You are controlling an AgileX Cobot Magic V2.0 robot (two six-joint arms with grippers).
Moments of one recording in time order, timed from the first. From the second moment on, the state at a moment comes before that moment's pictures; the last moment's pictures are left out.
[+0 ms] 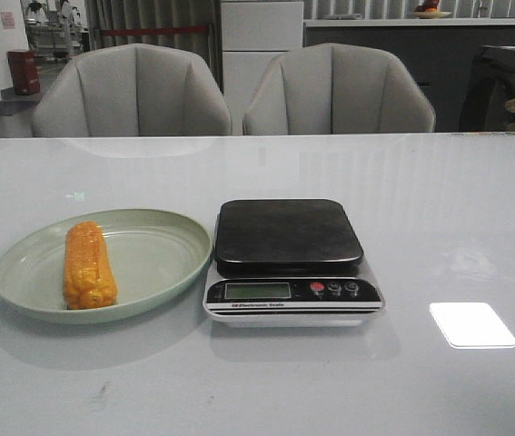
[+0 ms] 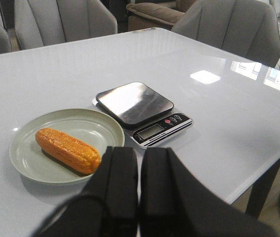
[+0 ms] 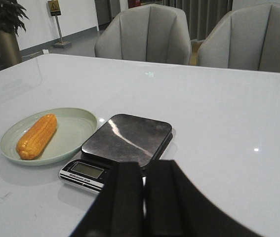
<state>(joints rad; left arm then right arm) -0.67 -0.01 -0.39 -0.05 0.67 -0.02 0.44 0.16 -0.15 0.07 0.16 0.04</state>
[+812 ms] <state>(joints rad) -0.04 -0.01 0.01 0.01 0.09 -0.01 0.44 0.16 -0.15 0.07 0.16 0.04</state>
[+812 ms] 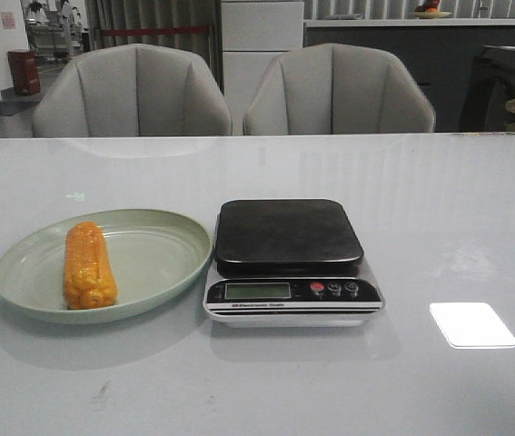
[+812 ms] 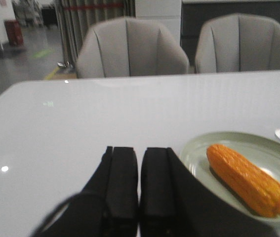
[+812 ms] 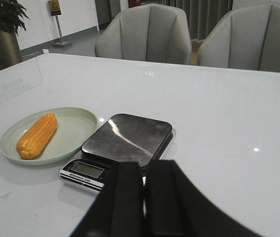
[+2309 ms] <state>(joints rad) 0.01 -0.01 0.01 0.01 0.05 -0.02 0.24 0.14 -0.11 0.06 0.16 0.04</state>
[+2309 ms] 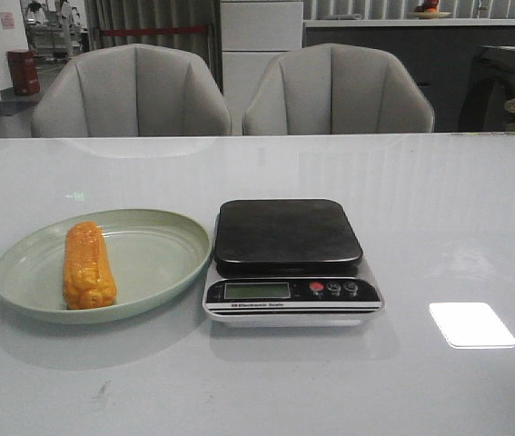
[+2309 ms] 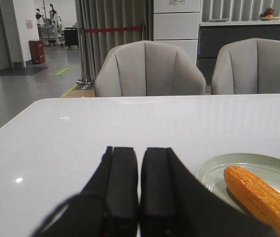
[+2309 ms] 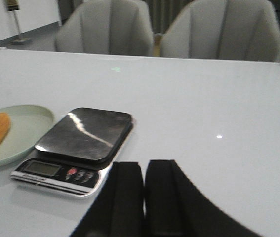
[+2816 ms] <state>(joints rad) 0.01 -0.01 0.01 0.01 0.05 -0.02 0.00 -0.01 0.03 0.01 0.08 0.04</state>
